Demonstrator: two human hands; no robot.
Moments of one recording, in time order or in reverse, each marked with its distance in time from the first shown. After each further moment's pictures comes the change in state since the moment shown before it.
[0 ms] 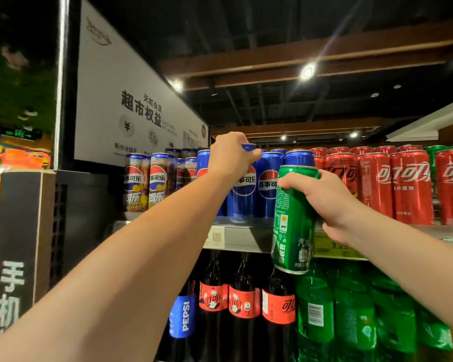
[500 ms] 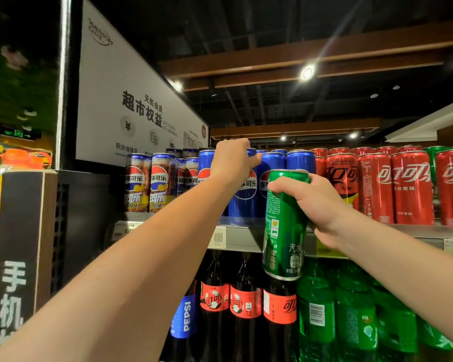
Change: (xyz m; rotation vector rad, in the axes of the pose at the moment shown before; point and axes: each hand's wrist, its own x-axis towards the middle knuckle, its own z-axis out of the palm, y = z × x) left_hand -0.005 -0.002 0.003 0.232 -0.036 0.091; right_hand -0.002 0.005 0.014 0.019 -0.007 -0.005
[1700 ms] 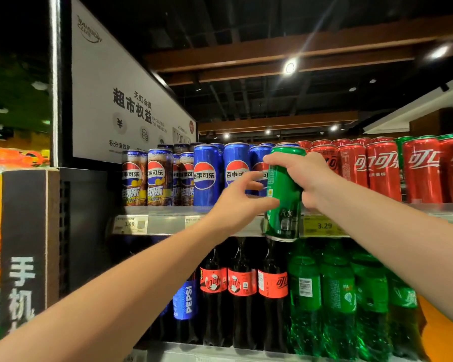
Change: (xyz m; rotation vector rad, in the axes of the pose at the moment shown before) left_hand -0.111 0.014 -0.019 -0.850 -0.430 -0.115; right_hand 0.000 -0.030 0.008 0.049 0.251 0.161
